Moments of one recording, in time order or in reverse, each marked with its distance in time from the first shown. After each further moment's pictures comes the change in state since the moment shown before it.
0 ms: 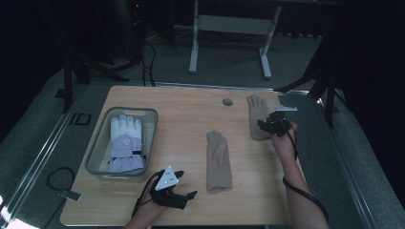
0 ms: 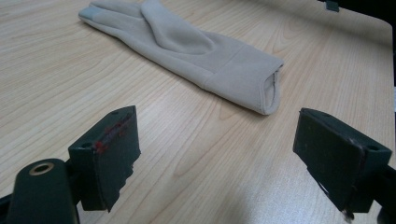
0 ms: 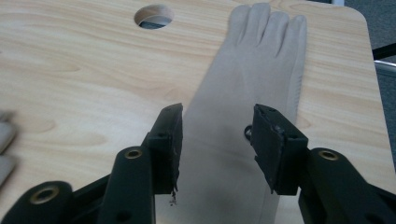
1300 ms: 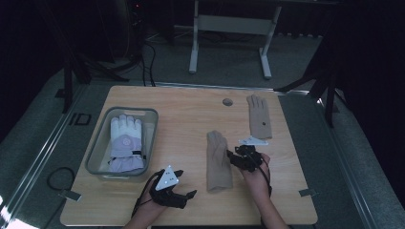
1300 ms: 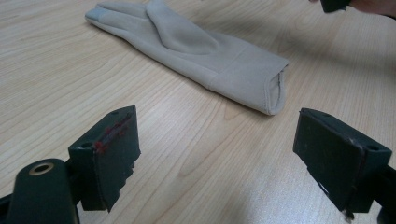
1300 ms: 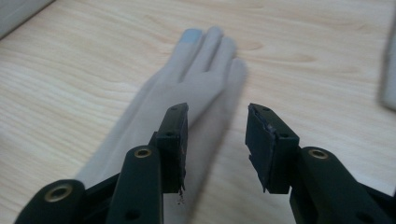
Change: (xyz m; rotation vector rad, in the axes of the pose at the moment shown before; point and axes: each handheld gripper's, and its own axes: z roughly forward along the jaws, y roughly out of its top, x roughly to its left) left arm 0.000 0.001 -0.001 0.002 0.023 0.007; right arm 0.140 -0.067 -0.057 0.013 0.147 -0.062
